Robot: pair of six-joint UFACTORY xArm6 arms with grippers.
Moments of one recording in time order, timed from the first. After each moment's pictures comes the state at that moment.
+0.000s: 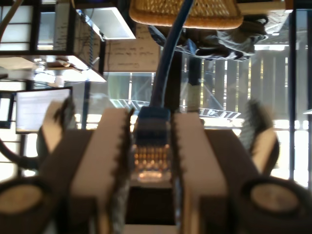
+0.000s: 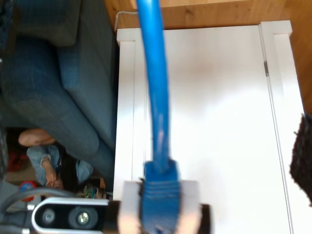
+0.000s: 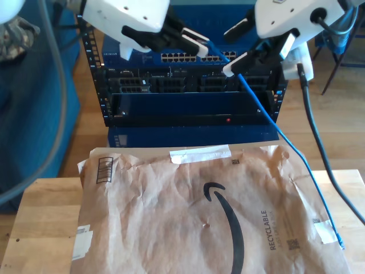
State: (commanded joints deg) left arm 2.9 -2.3 -84.5 -63.1 96.8 -85.9; right arm 2.5 -15.5 -76.5 48.0 82.2 97.5
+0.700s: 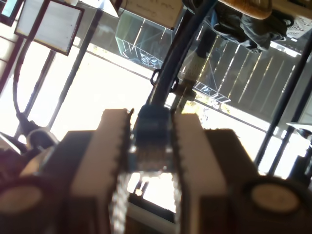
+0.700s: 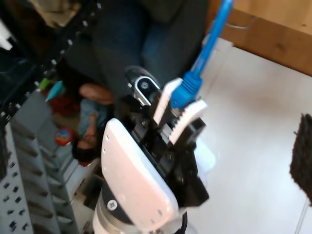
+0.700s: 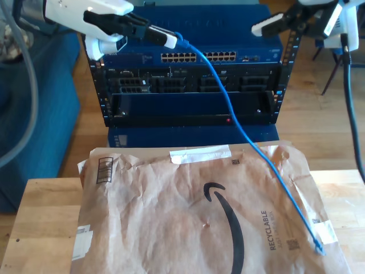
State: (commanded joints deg) left arm 9.2 2.6 -88.1 -69.8 110.7 -104.3; right arm 8.1 -29.6 -70.2 42.9 66.8 86.0
